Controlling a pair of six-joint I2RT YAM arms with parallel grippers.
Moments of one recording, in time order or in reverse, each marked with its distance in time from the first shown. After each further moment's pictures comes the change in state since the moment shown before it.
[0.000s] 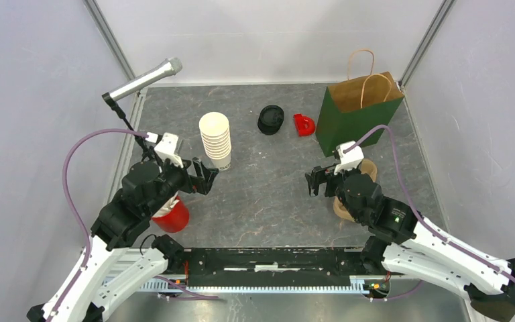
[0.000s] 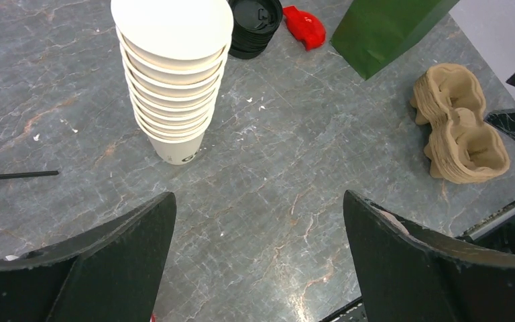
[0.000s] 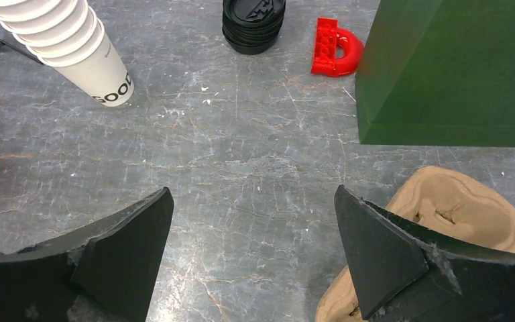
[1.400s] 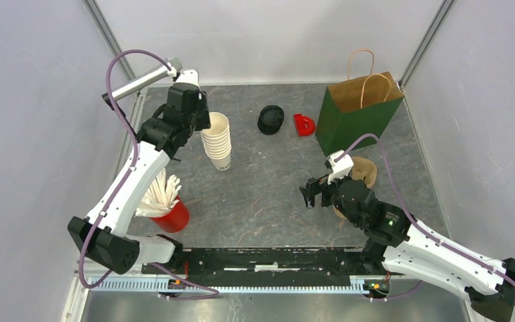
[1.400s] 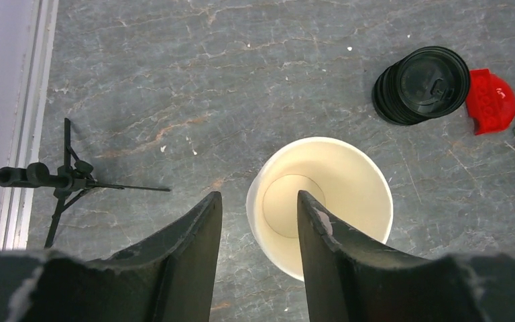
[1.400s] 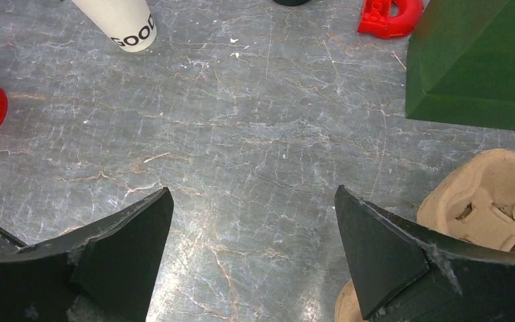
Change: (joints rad) left arm 0.190 0.729 0.499 -0.041 -0.275 0.000; right arm 0.000 -0.027 -0.118 0.035 -0.145 0.006
